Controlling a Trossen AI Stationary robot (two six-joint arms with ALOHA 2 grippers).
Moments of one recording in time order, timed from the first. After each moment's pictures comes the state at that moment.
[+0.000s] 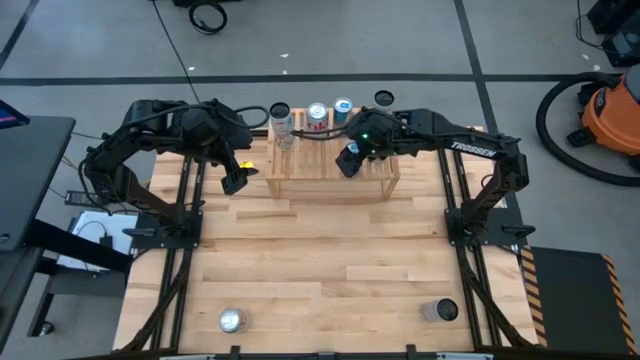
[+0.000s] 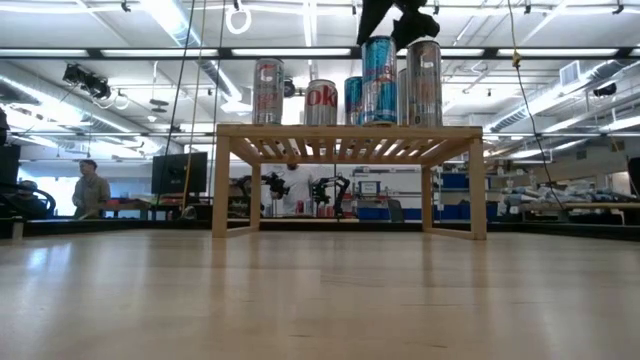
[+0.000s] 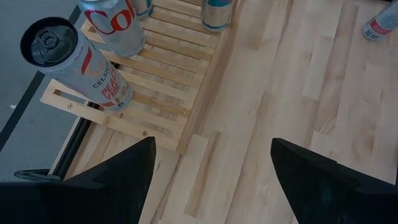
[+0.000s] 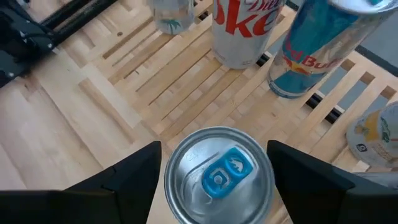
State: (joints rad) left arm 0.12 1.47 2.12 -1.57 -0.16 -0.17; right arm -0.17 1.63 1.85 -1.14 0.29 0.53
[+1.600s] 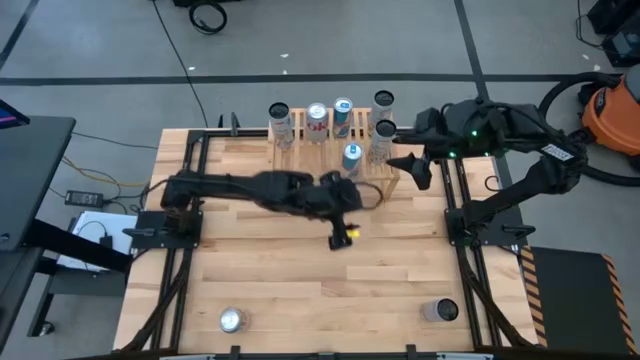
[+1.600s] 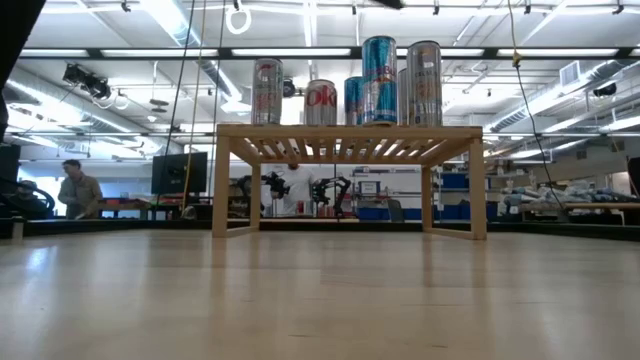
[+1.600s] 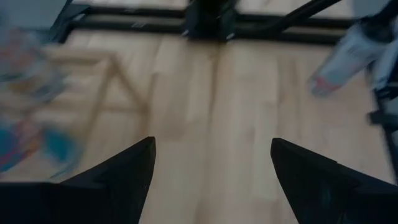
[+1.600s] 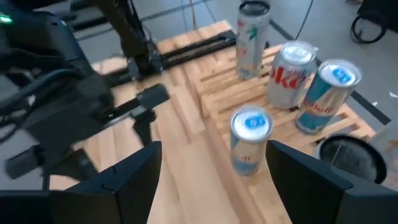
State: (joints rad) left arm -0.15 1.98 2.12 -0.88 -0.23 -0.17; right arm 0.02 1.25 1.85 -1.18 0.23 0.31
